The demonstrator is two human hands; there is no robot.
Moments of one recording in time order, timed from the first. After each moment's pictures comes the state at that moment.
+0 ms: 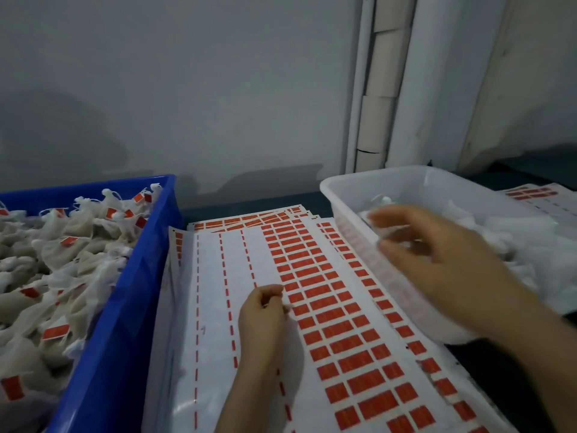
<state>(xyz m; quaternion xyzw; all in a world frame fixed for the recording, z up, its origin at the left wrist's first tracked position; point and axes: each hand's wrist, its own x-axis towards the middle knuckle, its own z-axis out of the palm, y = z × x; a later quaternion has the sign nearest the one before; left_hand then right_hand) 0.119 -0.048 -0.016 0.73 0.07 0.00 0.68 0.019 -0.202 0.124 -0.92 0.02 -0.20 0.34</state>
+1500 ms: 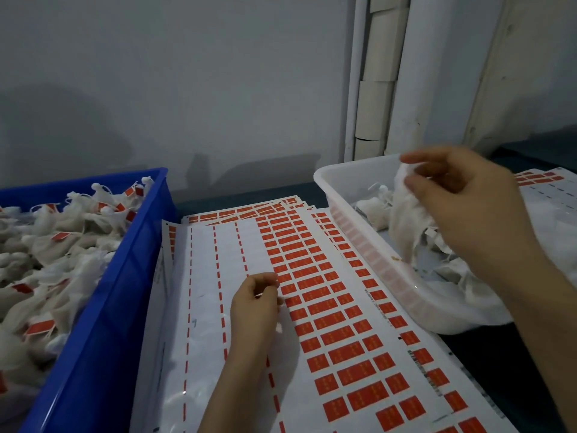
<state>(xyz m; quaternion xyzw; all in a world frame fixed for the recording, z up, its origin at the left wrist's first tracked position) 0.122 -0.048 -0.012 0.76 0.04 0.01 0.65 0.040 -0.239 0.130 -0.82 0.07 -0.37 0.42</state>
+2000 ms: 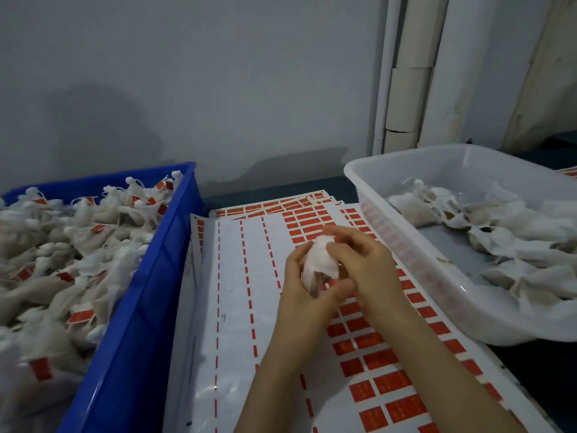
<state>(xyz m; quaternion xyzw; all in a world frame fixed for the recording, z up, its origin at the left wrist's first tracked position) 0.109 -0.057 -0.003 0.73 -0.15 0.00 0.66 0.110 -0.152 0.026 -0.73 0.07 -0.24 0.64</state>
